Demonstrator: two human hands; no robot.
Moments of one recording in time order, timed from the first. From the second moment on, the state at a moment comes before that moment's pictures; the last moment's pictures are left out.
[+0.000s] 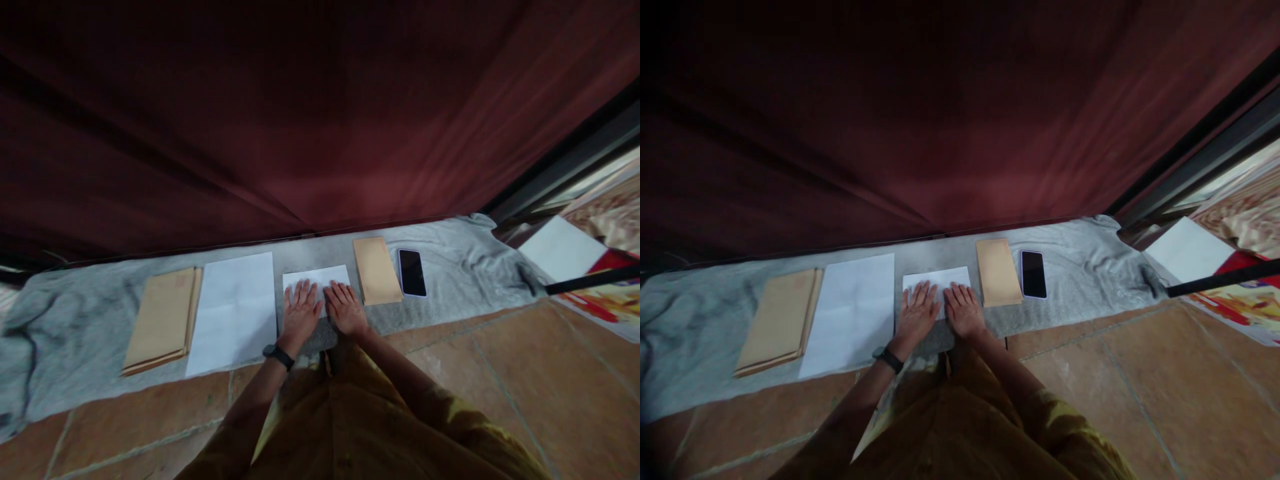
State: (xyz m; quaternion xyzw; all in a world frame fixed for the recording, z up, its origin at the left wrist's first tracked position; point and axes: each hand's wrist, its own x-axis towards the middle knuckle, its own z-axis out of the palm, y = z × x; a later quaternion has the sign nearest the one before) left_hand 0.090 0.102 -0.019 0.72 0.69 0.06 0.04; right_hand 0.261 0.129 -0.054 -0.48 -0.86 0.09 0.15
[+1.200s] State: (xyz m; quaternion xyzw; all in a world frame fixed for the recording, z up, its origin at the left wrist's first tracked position) left_hand 0.099 0.067 -0.038 0.73 0.68 0.08 0.05; right_hand 0.262 0.176 -0.022 -0.67 -0.64 0.30 0.22
